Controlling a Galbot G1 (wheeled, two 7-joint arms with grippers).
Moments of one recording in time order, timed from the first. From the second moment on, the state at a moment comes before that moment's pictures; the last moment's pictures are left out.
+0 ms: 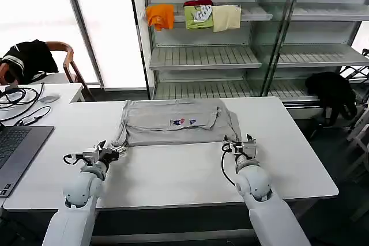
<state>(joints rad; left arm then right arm) 0.95 -1.27 -0.56 -1.60 -0.20 0.55 0.04 -0.85 1.32 0.21 1.64 0.36 -0.57 0.38</state>
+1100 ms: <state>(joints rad) 0.97 -1.26 -0.56 -1.56 -0.19 0.51 0.05 -0.88 1.29 0.22 1.62 0.39 -0.56 0.35</state>
